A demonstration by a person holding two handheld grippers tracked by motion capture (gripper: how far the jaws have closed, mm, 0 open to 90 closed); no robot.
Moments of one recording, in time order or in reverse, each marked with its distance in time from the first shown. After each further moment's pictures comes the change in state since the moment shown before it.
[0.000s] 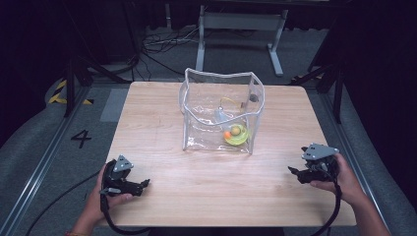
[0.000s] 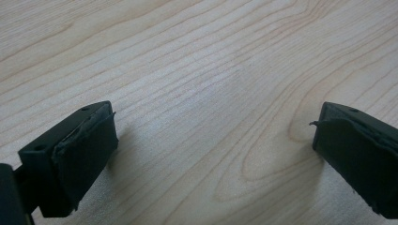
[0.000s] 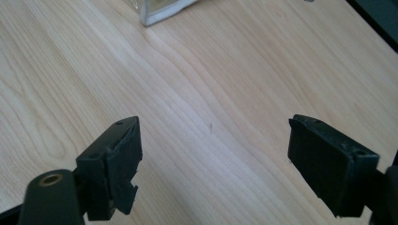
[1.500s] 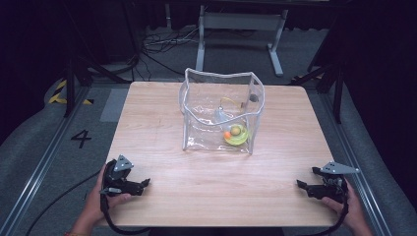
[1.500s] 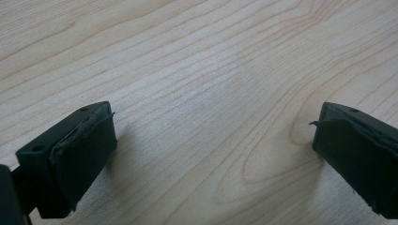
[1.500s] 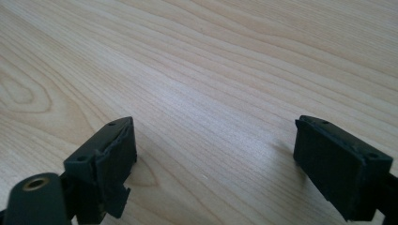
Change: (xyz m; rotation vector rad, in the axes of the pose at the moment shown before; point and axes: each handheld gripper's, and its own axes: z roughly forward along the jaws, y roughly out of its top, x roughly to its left) left arm -0.001 0.001 0.000 0.006 0.014 -0.019; right arm 0.003 -0.093 0.019 -0.082 0.060 0.400
